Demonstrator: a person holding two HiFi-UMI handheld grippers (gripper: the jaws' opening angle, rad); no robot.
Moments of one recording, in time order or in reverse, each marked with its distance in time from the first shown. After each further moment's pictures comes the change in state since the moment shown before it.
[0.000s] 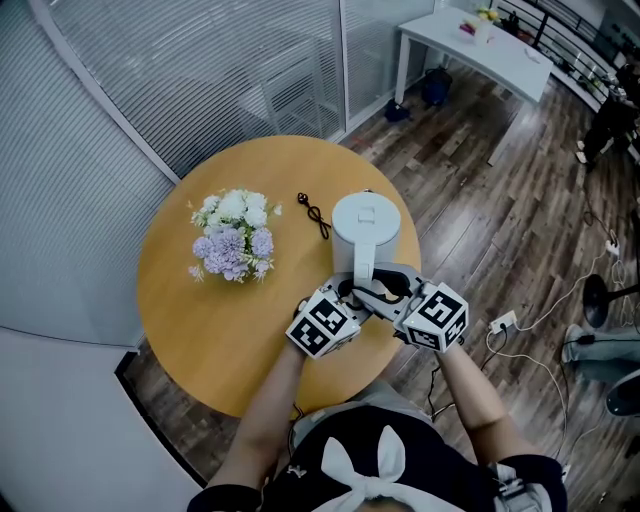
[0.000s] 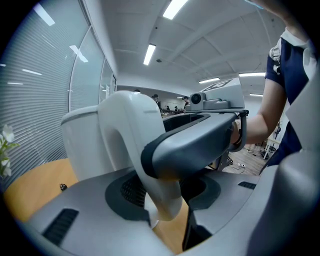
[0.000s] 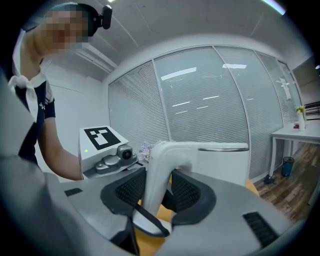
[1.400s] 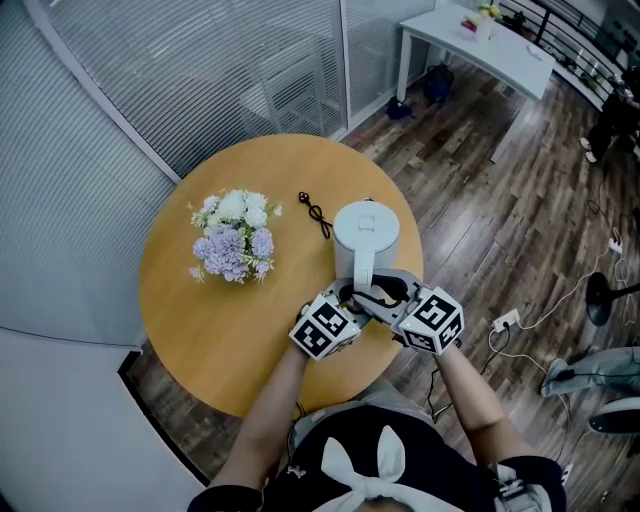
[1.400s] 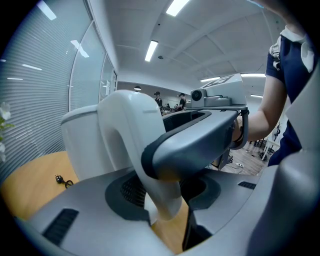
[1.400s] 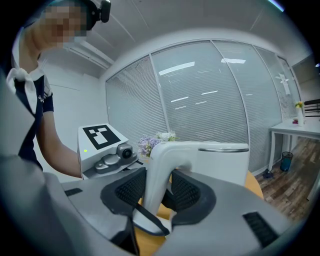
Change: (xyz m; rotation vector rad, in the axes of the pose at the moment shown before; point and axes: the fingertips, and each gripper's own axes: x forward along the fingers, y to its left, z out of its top) left arm 0.012 0.000 -0.027 -0.026 0.029 -0.012; right arm 0.007 -0.003 -0.028 0.025 0.052 -0.005
